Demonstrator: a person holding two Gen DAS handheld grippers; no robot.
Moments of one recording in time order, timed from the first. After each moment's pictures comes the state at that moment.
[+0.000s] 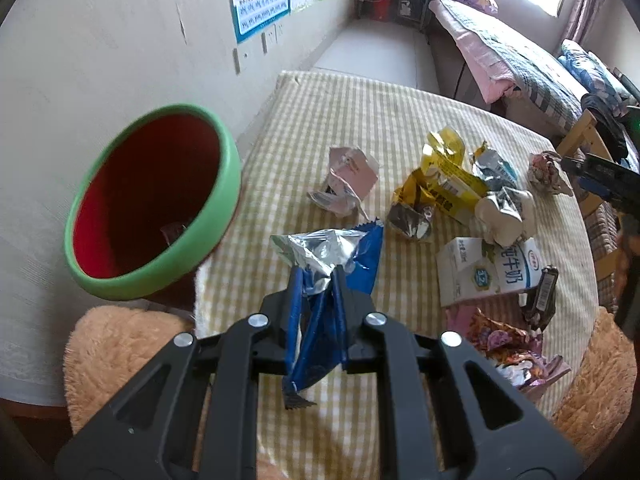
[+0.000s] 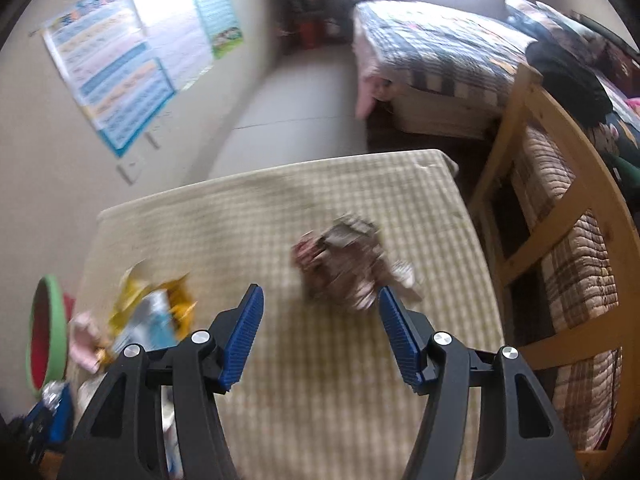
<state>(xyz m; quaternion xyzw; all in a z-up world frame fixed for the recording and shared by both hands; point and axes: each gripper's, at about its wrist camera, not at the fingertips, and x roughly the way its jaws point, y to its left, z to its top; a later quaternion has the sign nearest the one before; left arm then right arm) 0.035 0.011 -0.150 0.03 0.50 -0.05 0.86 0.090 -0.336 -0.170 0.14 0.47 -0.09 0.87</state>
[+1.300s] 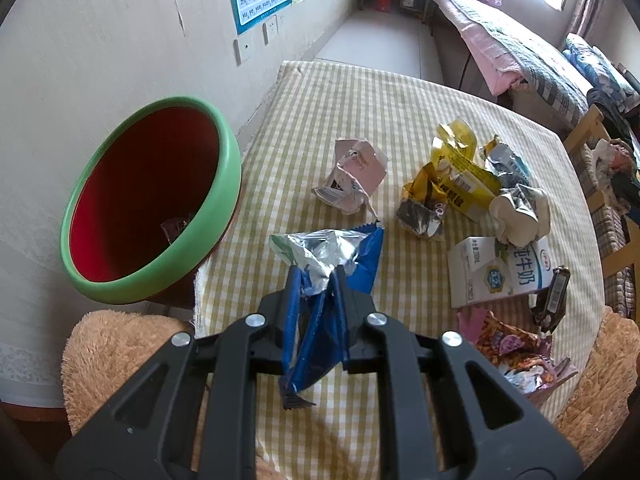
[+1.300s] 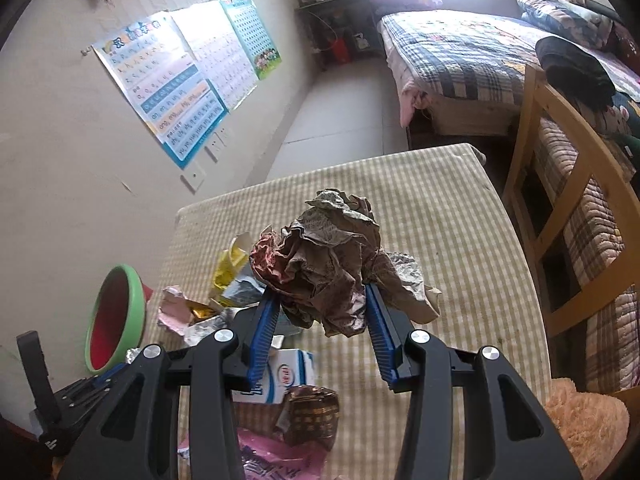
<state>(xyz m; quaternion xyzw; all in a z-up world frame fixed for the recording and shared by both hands) 0.044 0.012 -0.161 0.03 0.51 -0.05 0.86 0.012 -0.281 -0.114 0.19 0.43 -0.02 0.88</state>
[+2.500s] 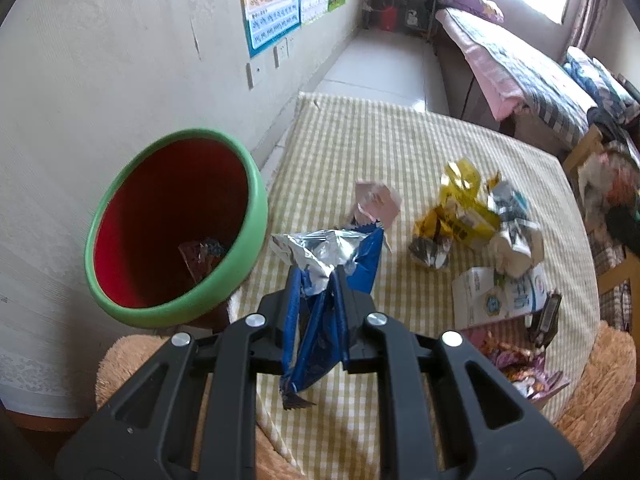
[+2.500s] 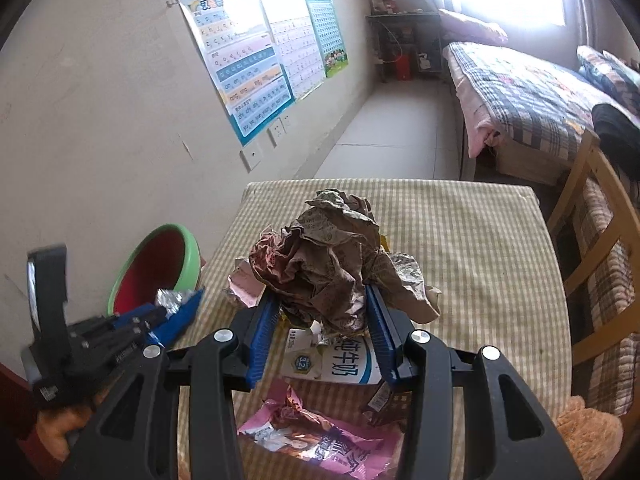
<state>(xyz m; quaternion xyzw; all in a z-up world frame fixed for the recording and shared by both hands) 0.053 0.030 -0.128 0.02 0.48 -0.04 0.87 0.001 -0.192 -0.085 0.10 0.41 0.06 0.90</state>
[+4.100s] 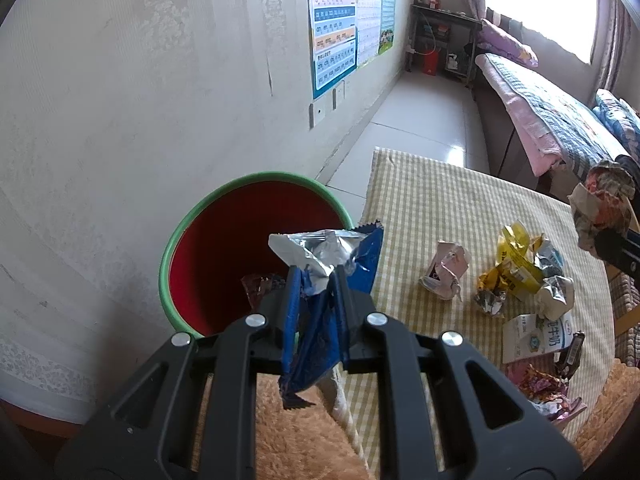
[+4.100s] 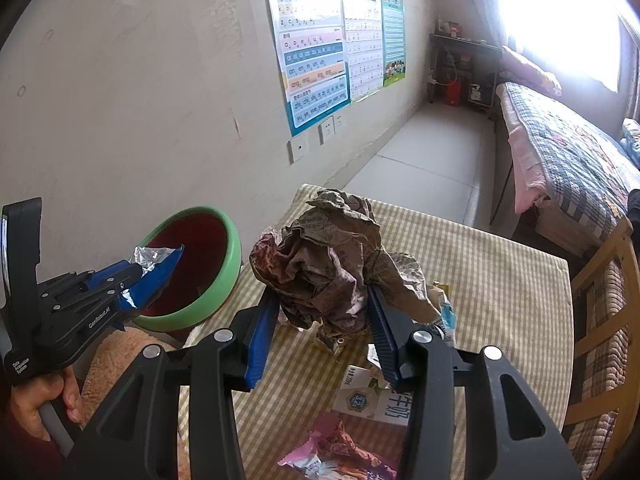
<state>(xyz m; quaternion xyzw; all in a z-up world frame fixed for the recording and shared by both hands) 0.053 0.101 -0.093 0.01 0.42 0.03 0.91 0.032 -0.114 -0.065 0.01 0.41 0.13 0.90</state>
